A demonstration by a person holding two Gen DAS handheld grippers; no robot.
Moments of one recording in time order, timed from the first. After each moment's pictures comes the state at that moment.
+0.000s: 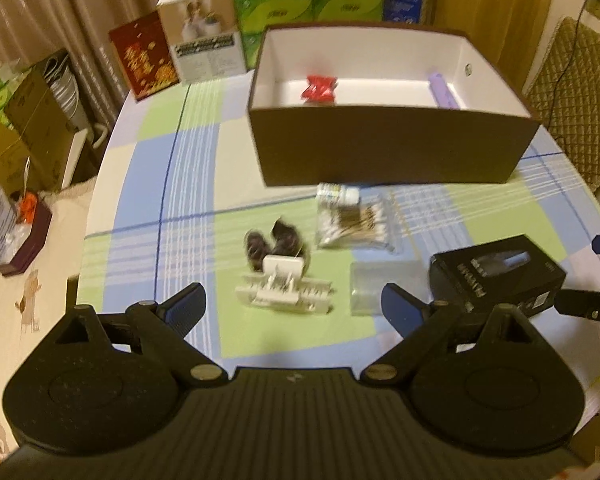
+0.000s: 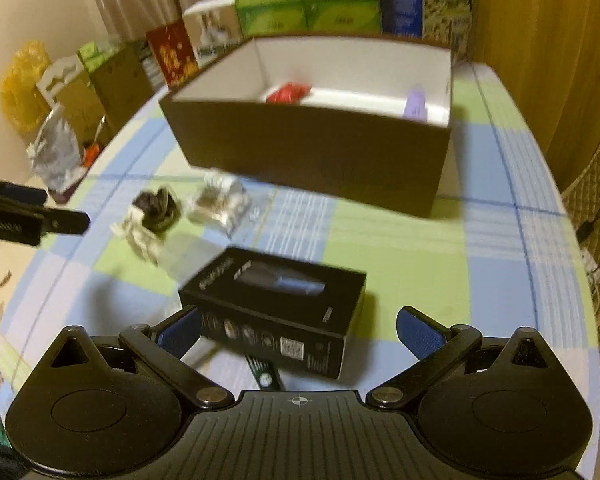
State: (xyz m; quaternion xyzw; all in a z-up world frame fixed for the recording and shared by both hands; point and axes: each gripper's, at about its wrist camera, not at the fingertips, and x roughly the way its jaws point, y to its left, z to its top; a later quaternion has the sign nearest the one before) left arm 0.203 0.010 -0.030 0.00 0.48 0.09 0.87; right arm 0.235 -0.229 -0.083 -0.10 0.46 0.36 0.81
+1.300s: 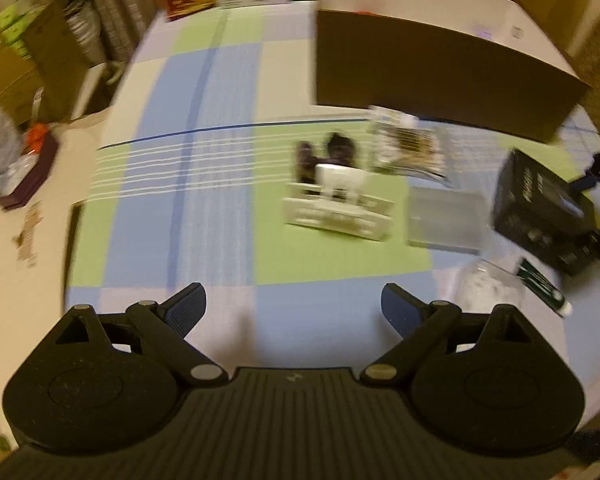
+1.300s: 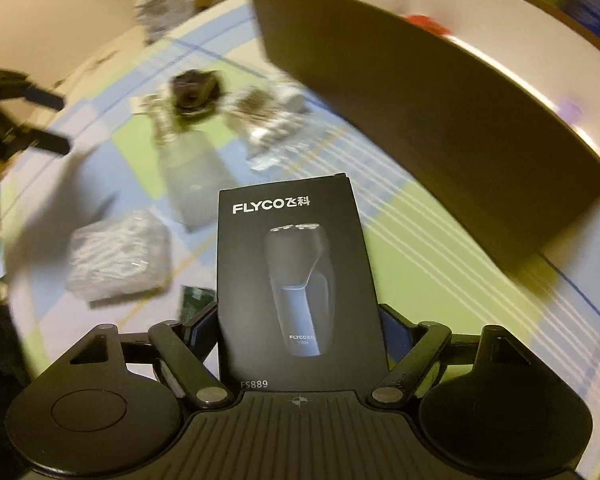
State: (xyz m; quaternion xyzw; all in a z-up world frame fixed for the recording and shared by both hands) left arm 0.174 0.042 -0.077 -0.04 0.53 0.10 0.84; right arm 0.314 -0.199 -0.150 -0.27 0.47 0.51 0.67
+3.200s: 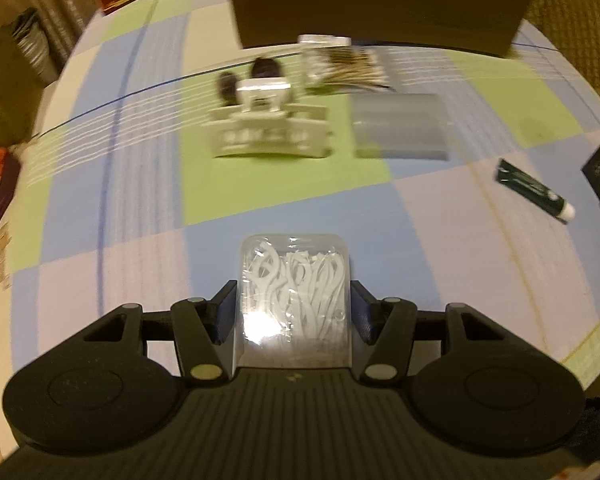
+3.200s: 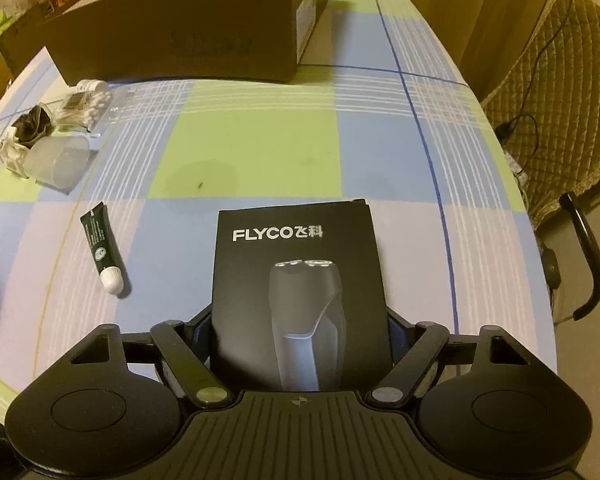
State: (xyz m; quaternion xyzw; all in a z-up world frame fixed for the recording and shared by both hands) left arm 0.142 0.011 -0.141 0.01 0.54 0.04 0.84; right arm 0.239 -0.310 -0.148 -0.14 0.52 0.22 0.81
